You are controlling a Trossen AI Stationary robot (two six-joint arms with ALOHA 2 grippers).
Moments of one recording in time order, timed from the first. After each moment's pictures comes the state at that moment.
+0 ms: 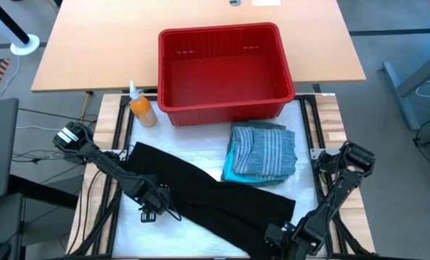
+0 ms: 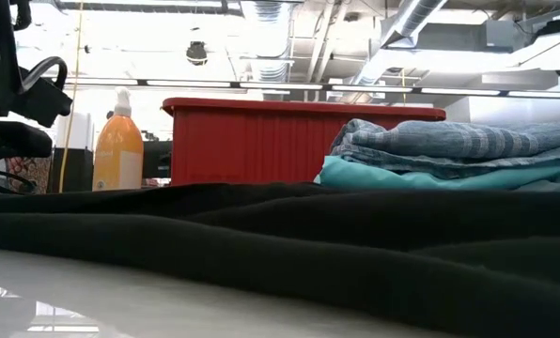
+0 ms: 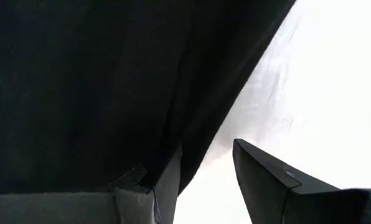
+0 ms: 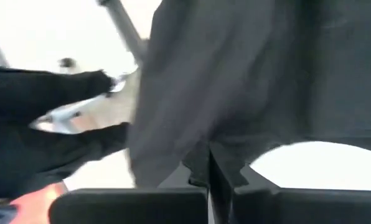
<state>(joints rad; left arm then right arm) -0.61 1.52 0.76 -0.74 0.08 -0.70 0.98 1.78 1.27 -0.65 0.13 1.52</state>
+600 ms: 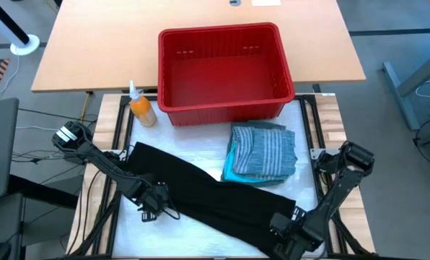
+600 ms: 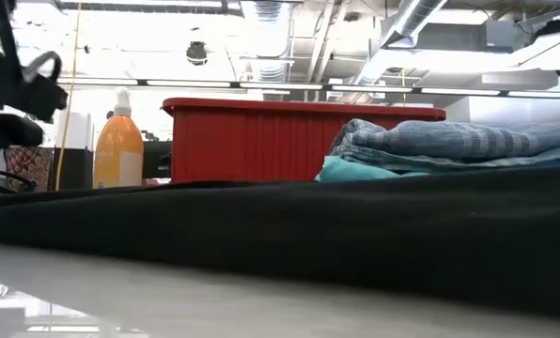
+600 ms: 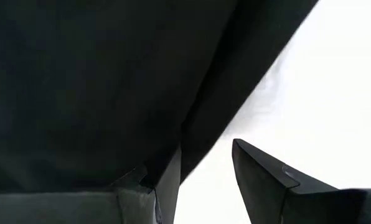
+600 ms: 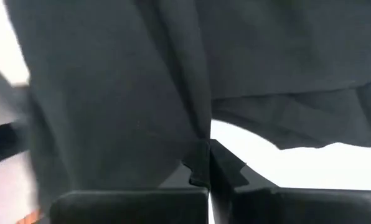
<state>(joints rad) -0.65 1.46 0.76 -0.76 -0.03 -0.86 0.97 1.86 1.29 -0.98 0.06 1.53</state>
